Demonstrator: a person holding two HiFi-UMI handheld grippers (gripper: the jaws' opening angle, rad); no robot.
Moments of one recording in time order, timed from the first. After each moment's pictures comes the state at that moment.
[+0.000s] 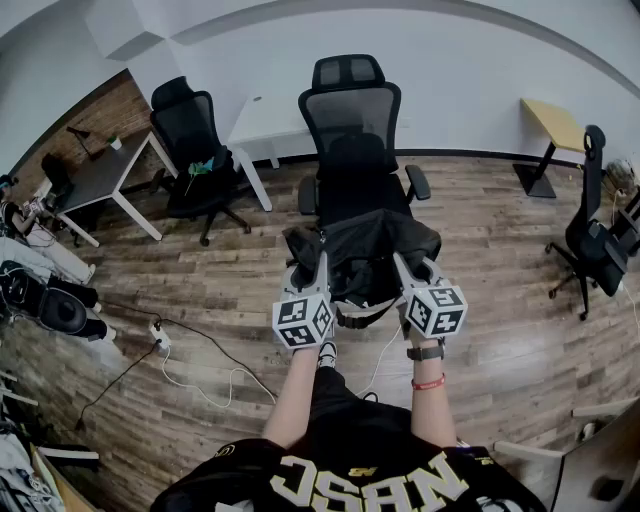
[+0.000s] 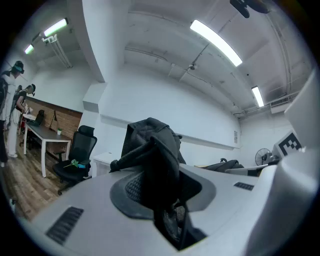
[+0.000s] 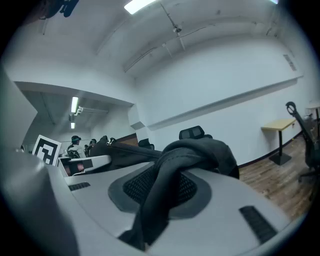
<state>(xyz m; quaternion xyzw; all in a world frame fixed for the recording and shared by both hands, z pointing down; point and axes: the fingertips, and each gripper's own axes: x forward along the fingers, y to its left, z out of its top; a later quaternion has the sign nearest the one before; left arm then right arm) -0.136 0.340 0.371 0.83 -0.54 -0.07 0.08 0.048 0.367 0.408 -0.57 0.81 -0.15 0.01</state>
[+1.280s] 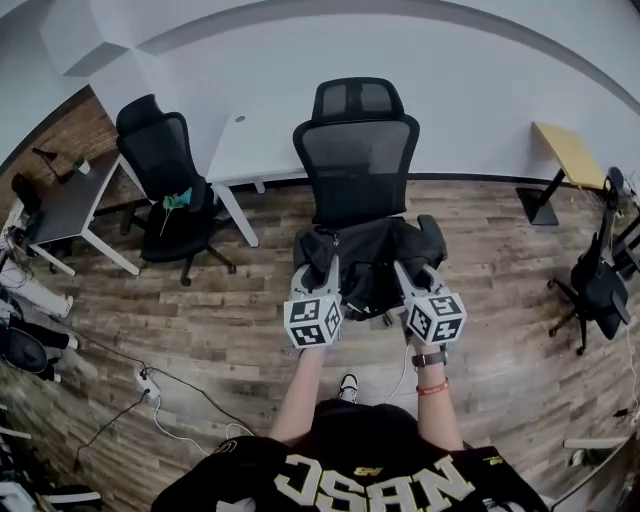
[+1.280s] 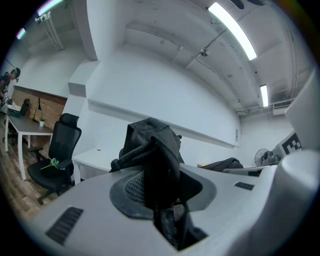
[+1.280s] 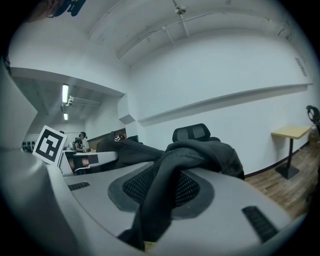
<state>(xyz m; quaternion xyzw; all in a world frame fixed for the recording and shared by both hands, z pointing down) -0.111 0.005 0.386 0.85 -0.51 -0.06 0.11 0.051 0.048 0.415 -0.58 0.81 -0.13 -0.03</state>
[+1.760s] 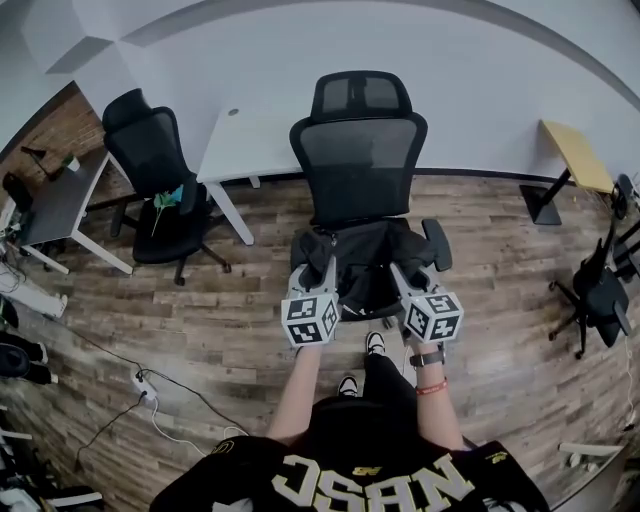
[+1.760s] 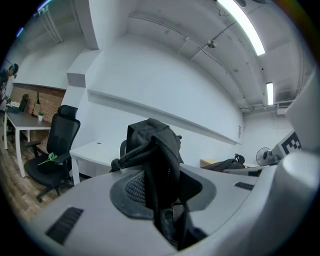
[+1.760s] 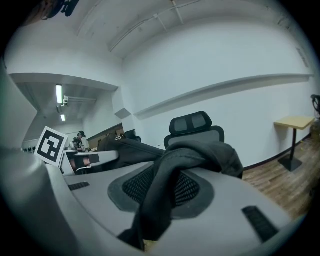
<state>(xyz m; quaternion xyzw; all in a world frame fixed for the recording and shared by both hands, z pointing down) -0.110 -0.075 0.423 0.85 -0.51 -0.03 0.14 0.051 -0.030 0.454 -0.57 0.80 -0.17 -0.05</state>
